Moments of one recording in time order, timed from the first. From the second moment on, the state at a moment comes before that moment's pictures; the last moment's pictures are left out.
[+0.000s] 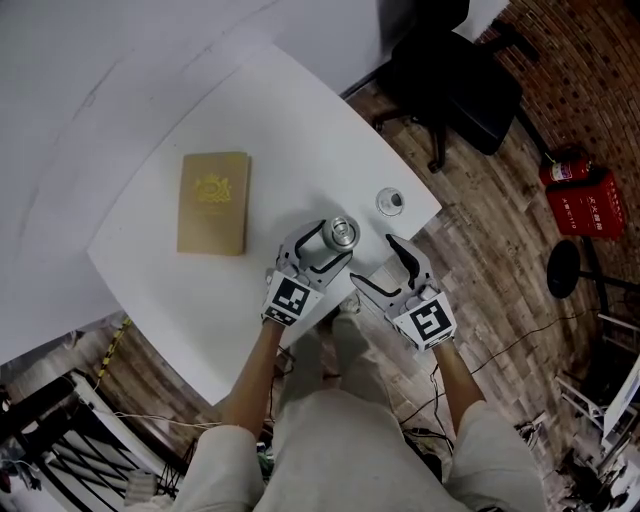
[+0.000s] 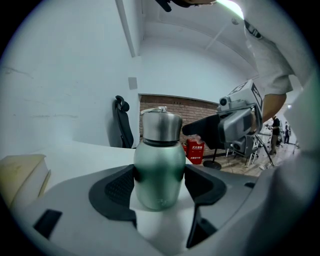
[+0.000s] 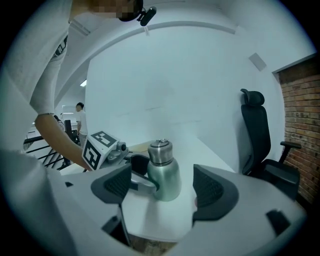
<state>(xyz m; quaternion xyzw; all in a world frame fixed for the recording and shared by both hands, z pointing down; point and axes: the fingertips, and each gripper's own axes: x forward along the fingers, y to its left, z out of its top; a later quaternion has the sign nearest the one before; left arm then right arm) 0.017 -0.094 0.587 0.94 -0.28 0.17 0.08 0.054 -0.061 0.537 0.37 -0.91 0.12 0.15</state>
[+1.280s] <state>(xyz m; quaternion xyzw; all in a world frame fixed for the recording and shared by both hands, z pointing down) 0.017 -0.096 0.588 0.94 -0.27 0.17 0.07 -0.010 -0.110 0.527 0.24 -0.96 0.06 0.16</state>
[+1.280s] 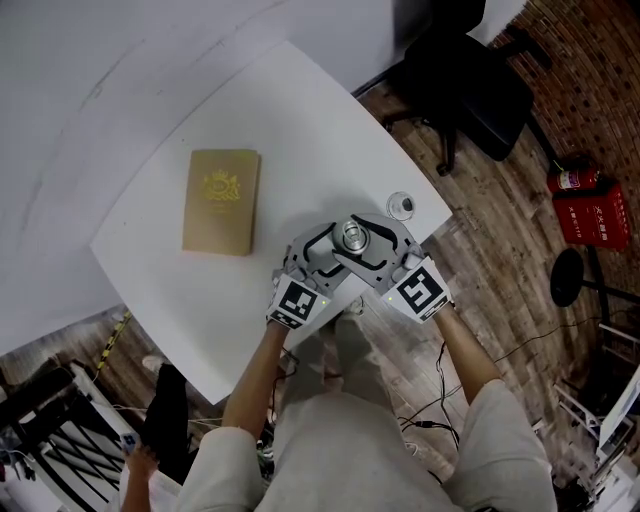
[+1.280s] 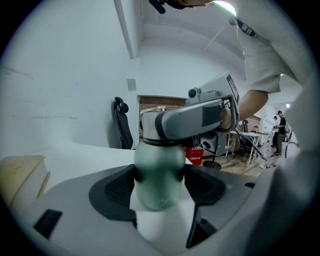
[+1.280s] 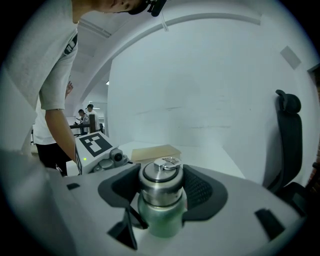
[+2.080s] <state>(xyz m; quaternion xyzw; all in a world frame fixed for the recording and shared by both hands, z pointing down) 0.016 -0.097 0.588 0.94 -0.27 0.17 0.07 0.000 -0.121 0.527 0.48 -0.87 0.06 0.14</state>
